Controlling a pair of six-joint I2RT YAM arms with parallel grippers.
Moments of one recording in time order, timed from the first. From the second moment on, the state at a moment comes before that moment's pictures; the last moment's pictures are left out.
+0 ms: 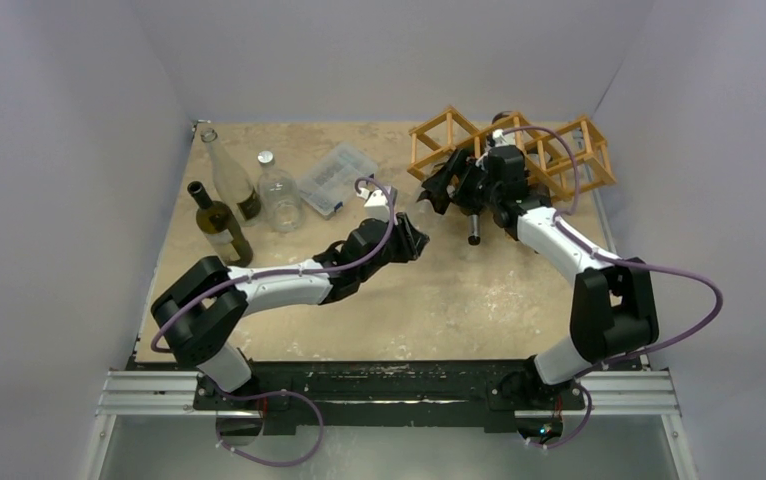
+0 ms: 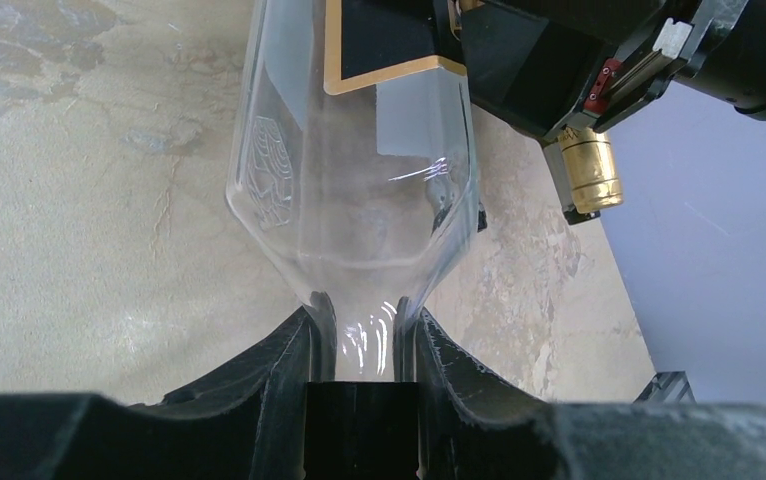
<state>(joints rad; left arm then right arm) -0.91 1.61 0.87 0.43 -0.24 -0.75 0.28 1.54 1.07 -0.04 -0.25 0.72</state>
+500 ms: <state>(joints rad) -0.95 1.53 0.83 0.37 -0.28 -0.74 0.28 1.47 0.98 0.00 -0.31 0.78</state>
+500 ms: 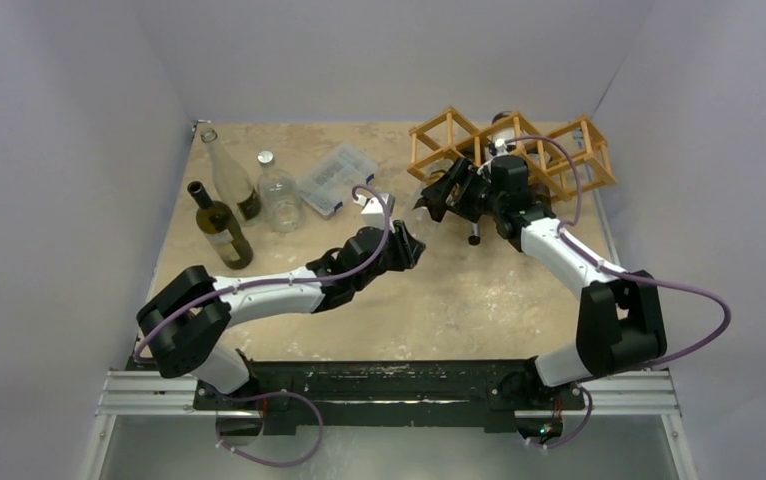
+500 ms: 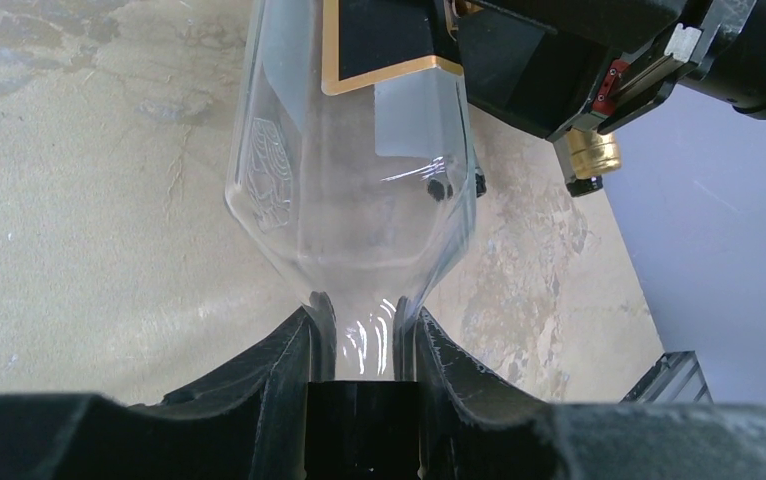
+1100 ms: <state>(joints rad) -1.01 1.39 0.74 0.31 -0.37 -0.72 0.35 1.41 0.91 0.06 -0.34 0.77</state>
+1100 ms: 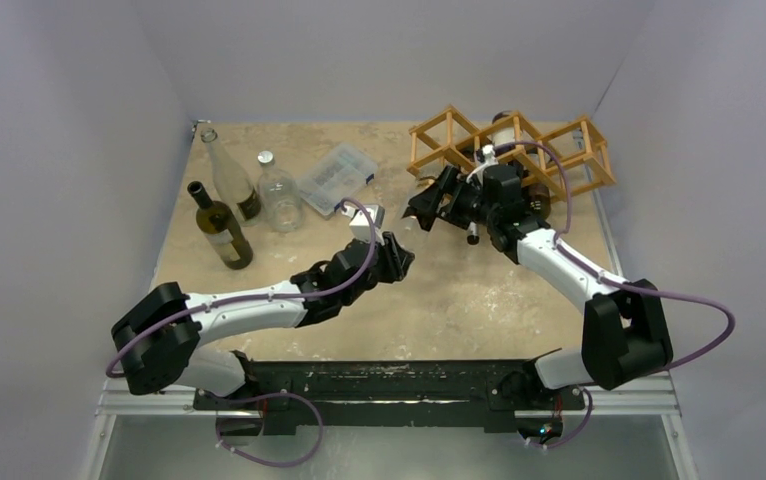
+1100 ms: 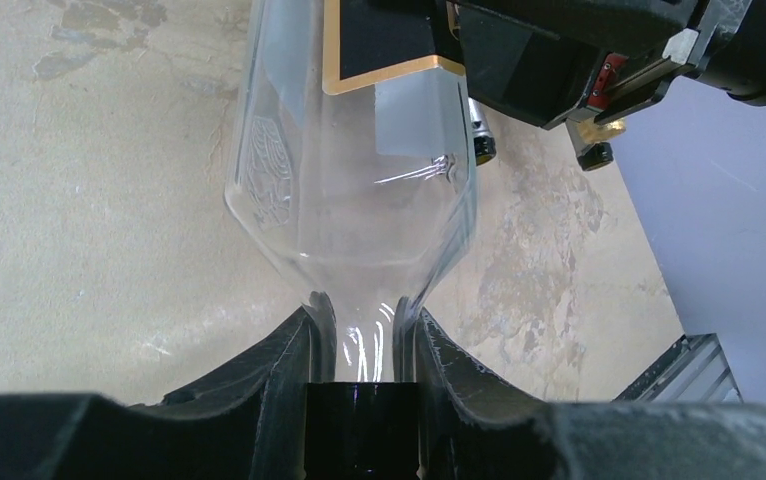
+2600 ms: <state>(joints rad) -1.05 1.28 0.56 0.25 -0.43 -0.89 0.47 1.45 0.81 0.12 -0.36 0.69</state>
